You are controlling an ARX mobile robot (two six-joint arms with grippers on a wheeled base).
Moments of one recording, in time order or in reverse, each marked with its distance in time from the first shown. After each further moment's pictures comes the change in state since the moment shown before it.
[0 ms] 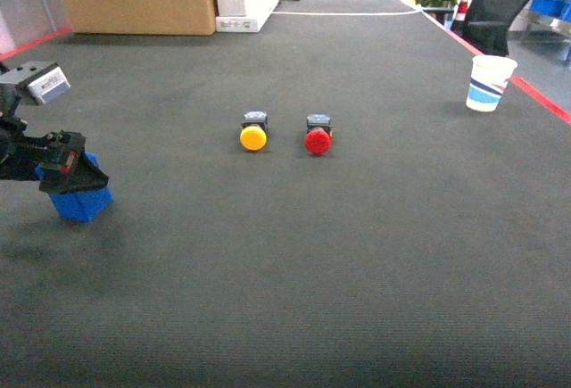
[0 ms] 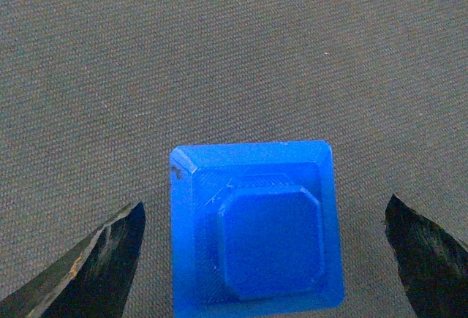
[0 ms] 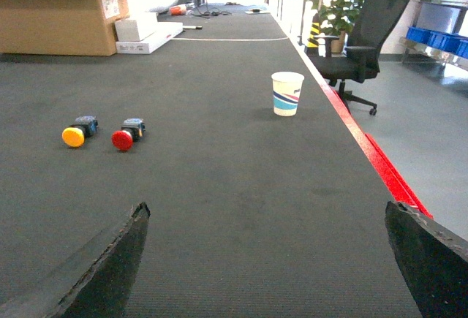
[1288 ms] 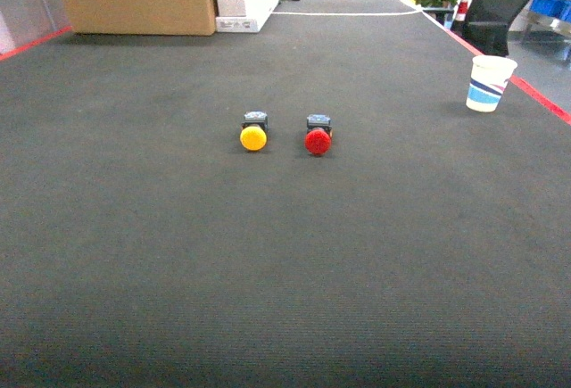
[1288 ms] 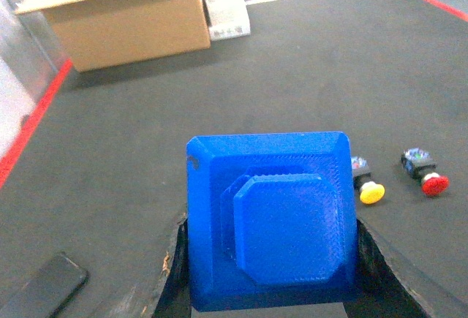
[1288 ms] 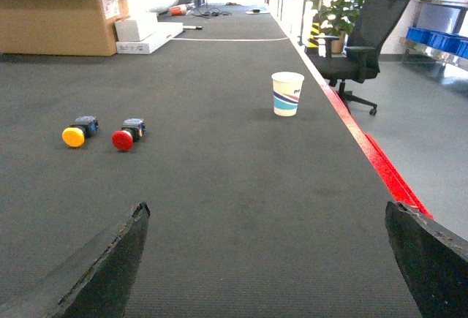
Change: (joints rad) left arm -0.031 -0.748 -0.275 0.254 -0.115 -0.145; right arm 0.000 0.000 0.000 0.000 0.000 0.000
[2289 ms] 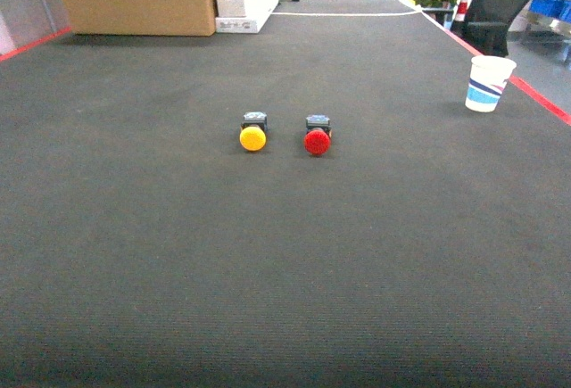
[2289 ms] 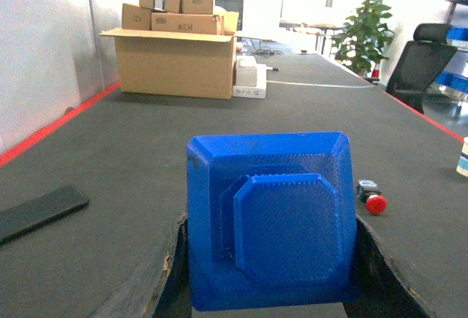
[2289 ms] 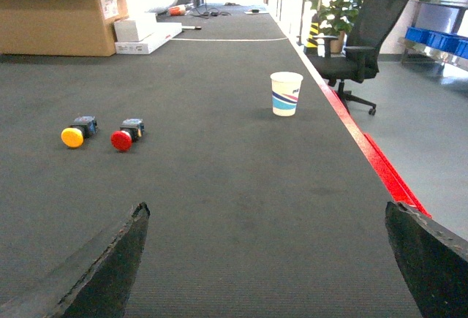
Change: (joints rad) left arm -0.037 -1.135 -0.806 -0.020 -0.160 -0.281; right arm 0.000 0.000 0.000 0.000 0.000 0.000
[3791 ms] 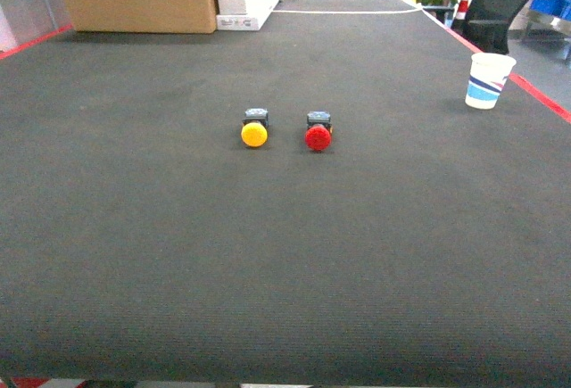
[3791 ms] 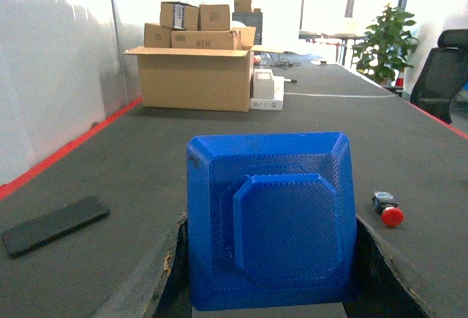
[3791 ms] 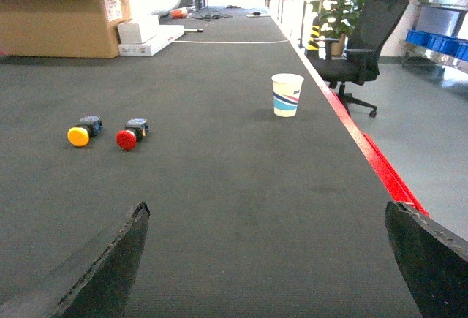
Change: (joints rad) left arm -0.341 0.029 -0.003 0.080 -0.397 0.087; right arm 0.000 0.000 0.000 0.000 0.000 0.000
